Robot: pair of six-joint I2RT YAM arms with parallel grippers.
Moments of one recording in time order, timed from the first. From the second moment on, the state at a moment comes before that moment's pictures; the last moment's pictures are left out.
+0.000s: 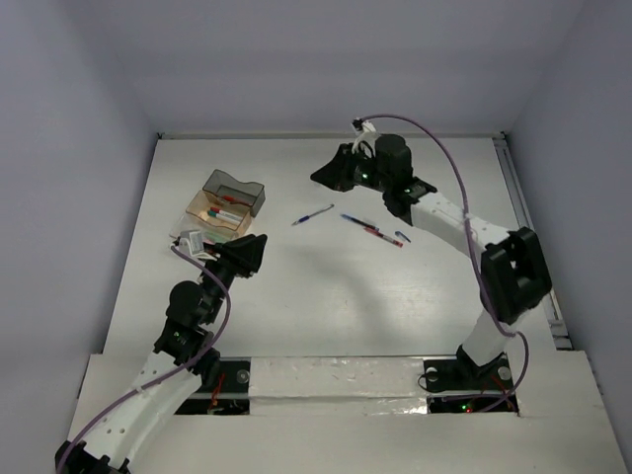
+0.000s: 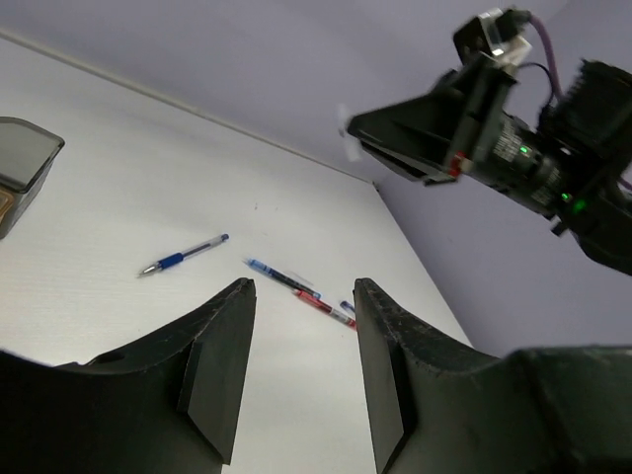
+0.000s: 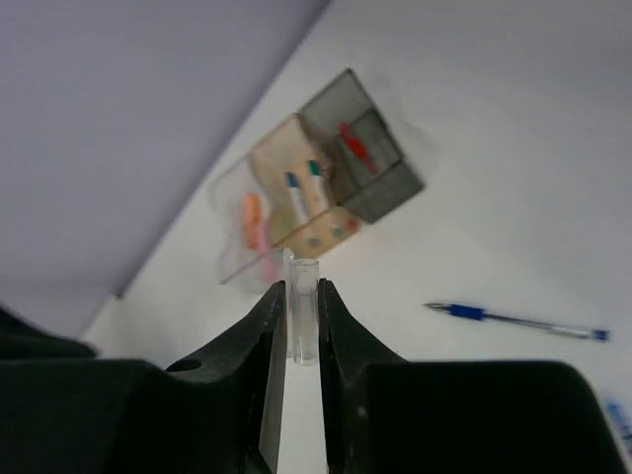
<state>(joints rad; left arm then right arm) -0.48 0.36 0.19 0.35 -0.10 -0.68 0.53 1.80 1.42 0.16 -0.45 0.48</state>
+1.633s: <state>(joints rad) -0.48 0.41 0.19 0.35 -0.11 -0.69 0.81 1.77 1.09 -0.35 -0.10 0.10</state>
